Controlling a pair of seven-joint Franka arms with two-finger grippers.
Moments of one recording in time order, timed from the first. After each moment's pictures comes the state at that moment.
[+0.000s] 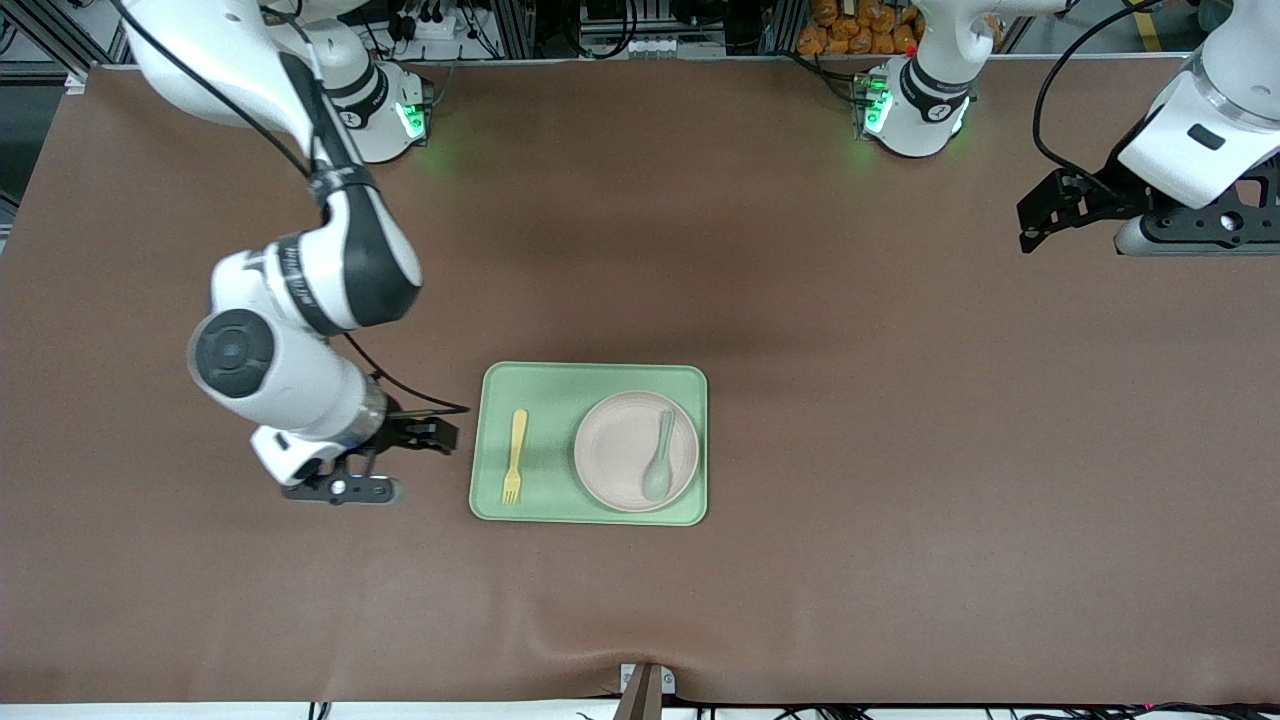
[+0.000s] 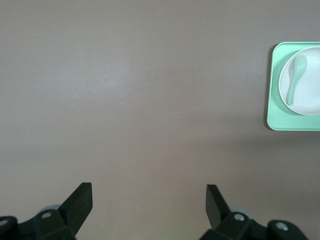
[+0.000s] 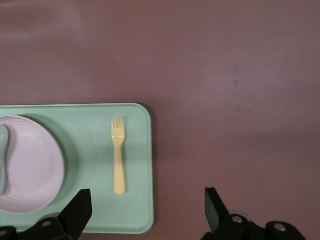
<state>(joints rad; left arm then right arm) -0.08 -0.04 -0.12 -1.57 0.01 1.56 -0.16 0.32 0.54 -0.06 -1.36 0.09 1.92 0.28</state>
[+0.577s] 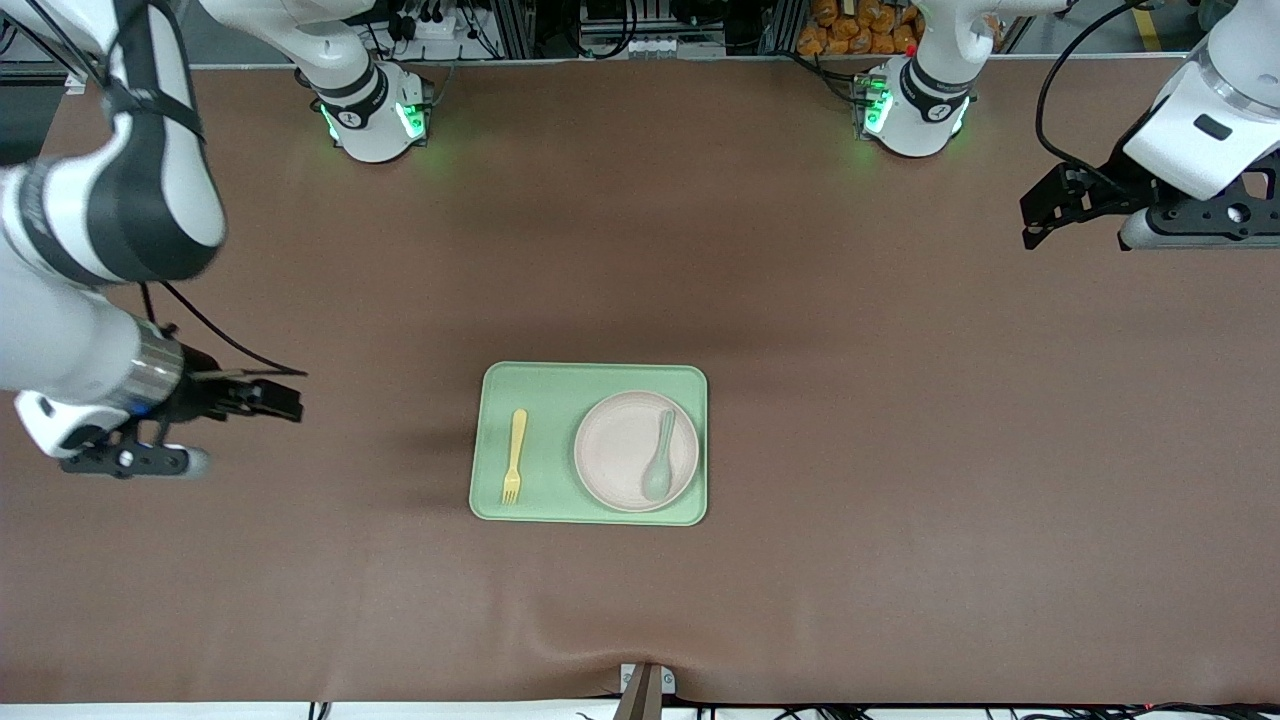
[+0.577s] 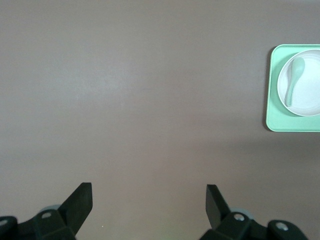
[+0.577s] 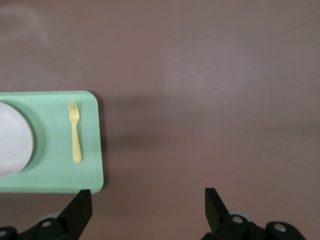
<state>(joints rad) -0.08 -0.05 -0.12 -1.57 0.01 1.56 -0.16 0.13 0.35 -0.07 -1.35 0.09 1.67 0.10</state>
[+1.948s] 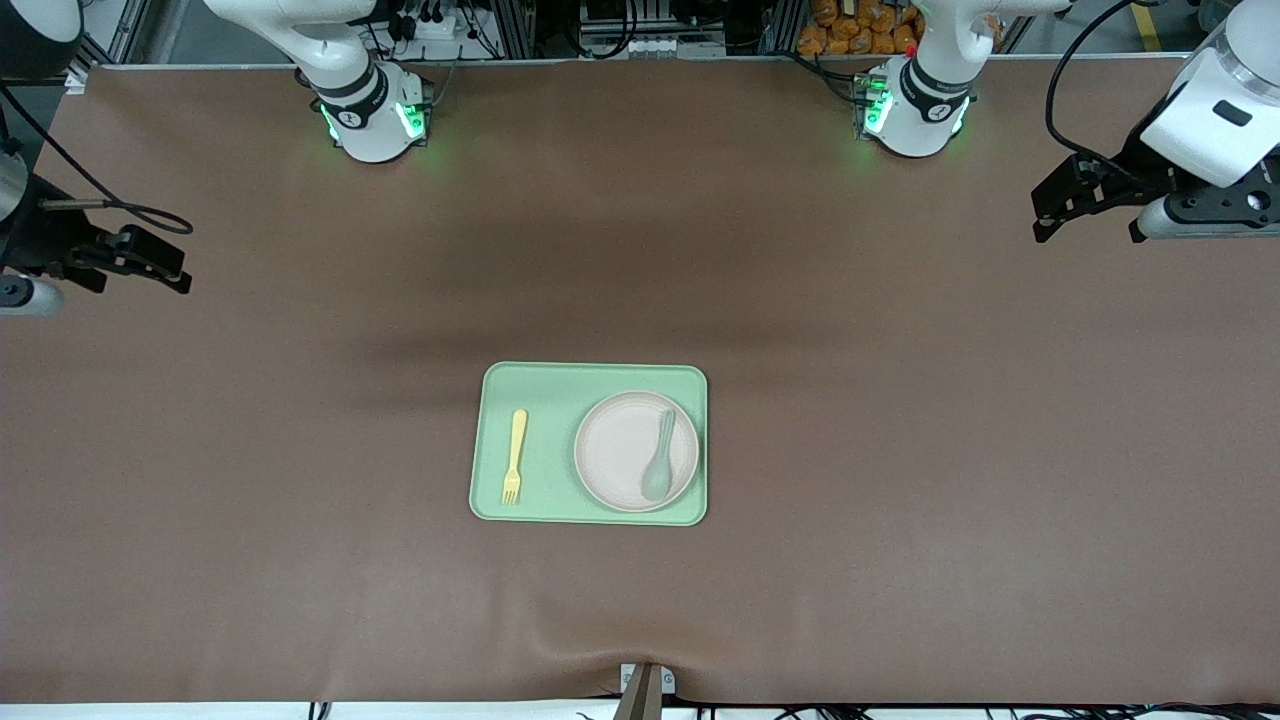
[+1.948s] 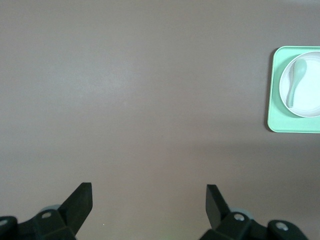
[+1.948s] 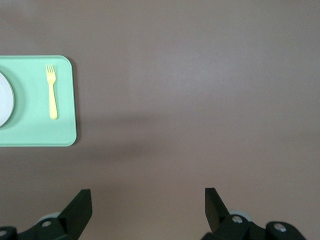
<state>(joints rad) -0.07 -0.07 -0.11 -1.58 0.01 1.55 -0.17 0.02 0.03 -0.02 -1.57 0.01 1.58 0.03</state>
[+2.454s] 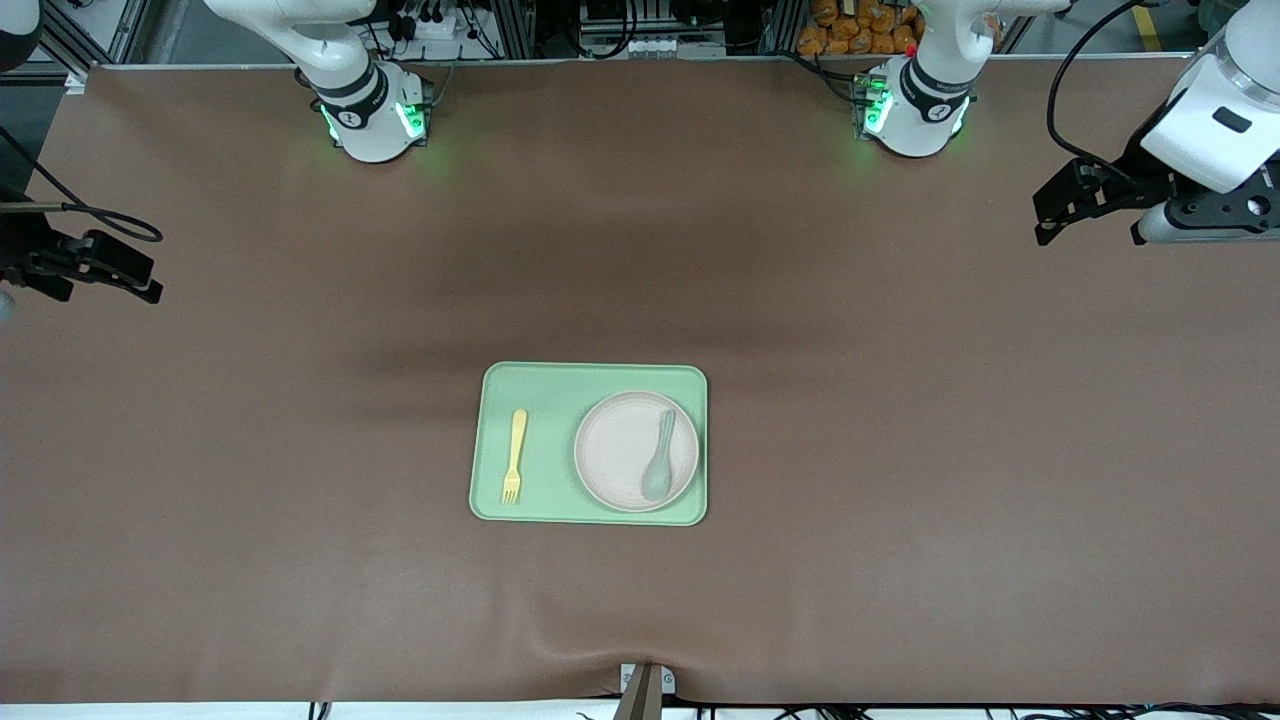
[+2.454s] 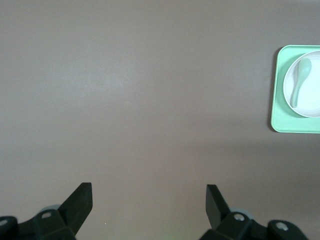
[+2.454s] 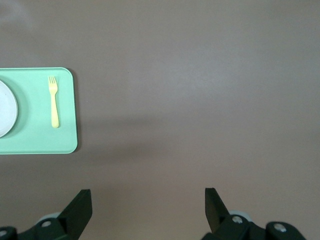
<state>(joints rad) -0.07 -0.06 -0.11 -1.58 0.02 1.55 -0.17 0.01 0.07 -0.02 -1.47 0.01 1.54 0.03</state>
